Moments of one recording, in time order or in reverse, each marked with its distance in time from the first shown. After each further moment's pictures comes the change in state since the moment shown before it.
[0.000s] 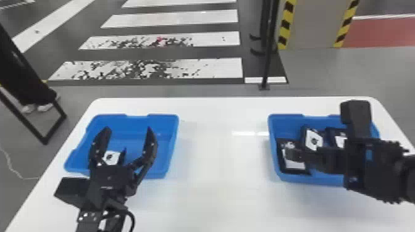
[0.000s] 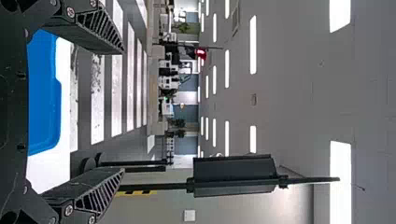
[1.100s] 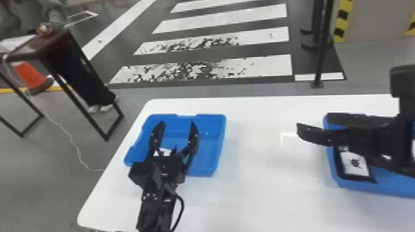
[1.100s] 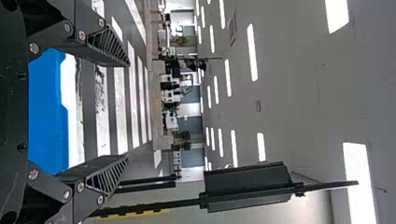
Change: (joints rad) left arm -0.096 0.000 0.036 0.129 -0.061 -0.020 0.025; right arm -0.041 -0.079 0.152 -0.057 0.094 -0.283 0.491
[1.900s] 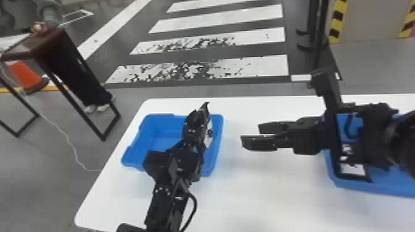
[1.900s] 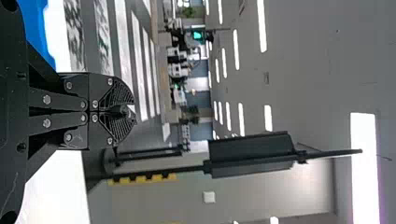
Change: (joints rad) left arm 0.038 0.031 -0.107 -0.185 -0.060 0.205 0.026; right arm -0.270 -0.013 0.315 0.255 -0.139 -0.047 0.183
